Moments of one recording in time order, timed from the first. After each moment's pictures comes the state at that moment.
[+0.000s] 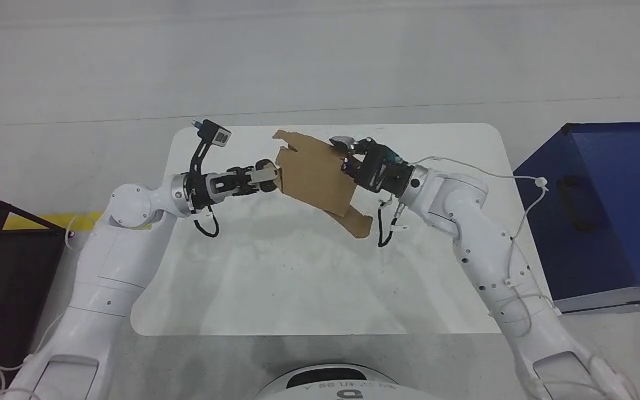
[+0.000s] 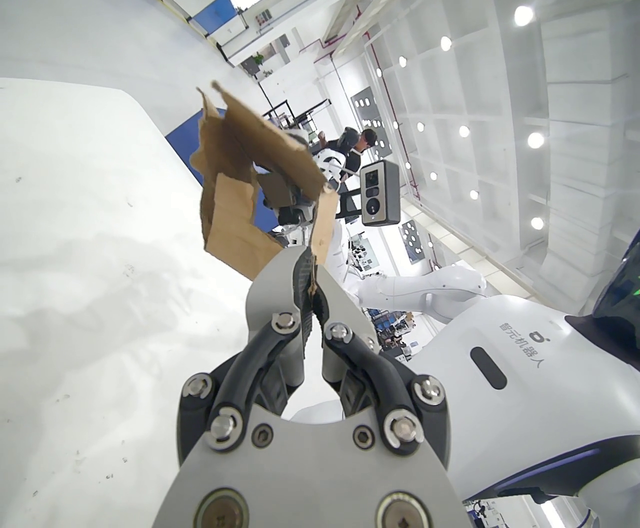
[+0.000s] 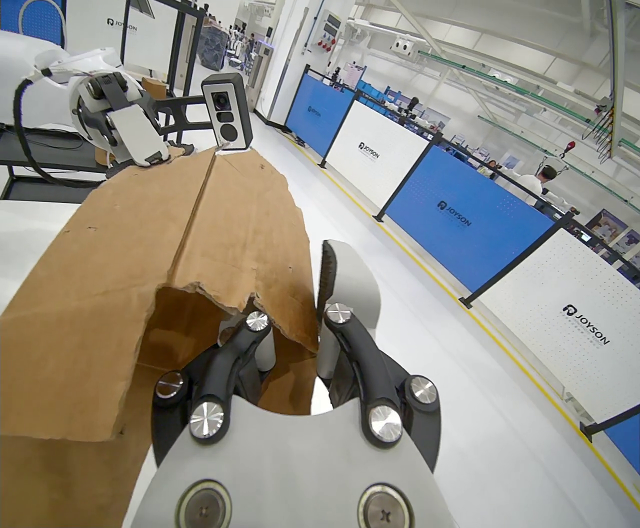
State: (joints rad) left arm 1.09 -1.03 -1.22 -1.38 -0.60 -0.50 -1.19; right arm -1.15 -1.17 1.14 -1.64 -1.49 -0.62 -0.16
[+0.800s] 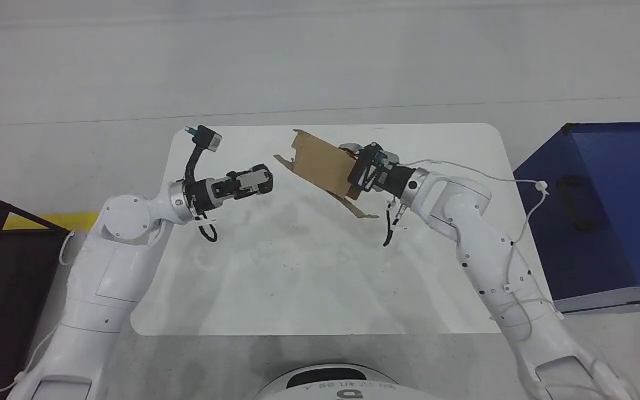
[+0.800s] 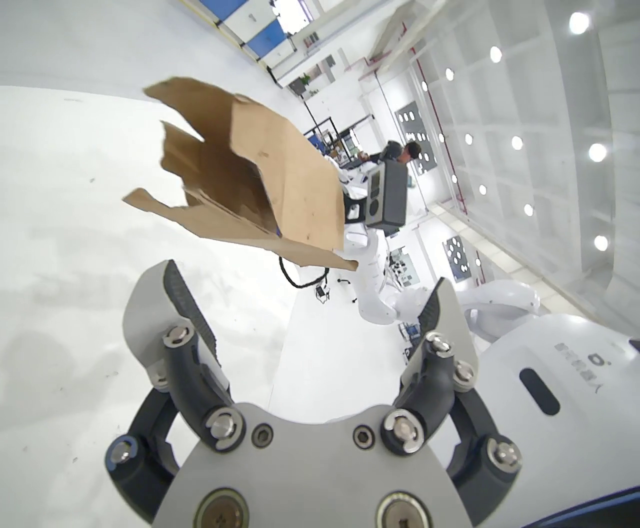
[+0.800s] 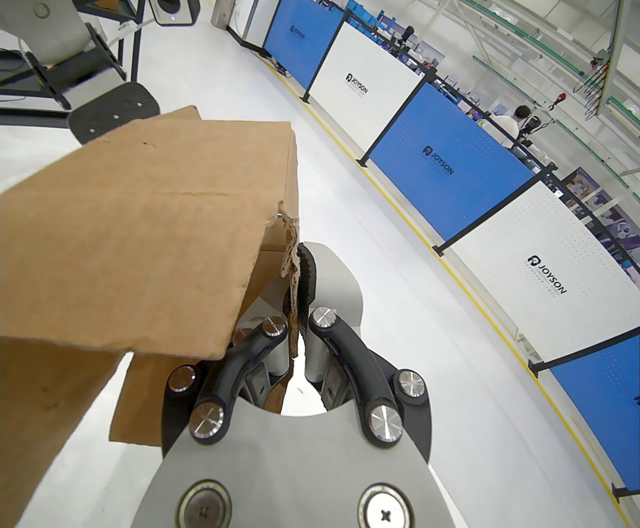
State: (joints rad) left arm 1.19 -1.01 -1.28 -1.52 -0.39 -0.39 -1.01; right arm -1.18 -1.16 1.14 -1.67 -1.59 -0.56 0.01
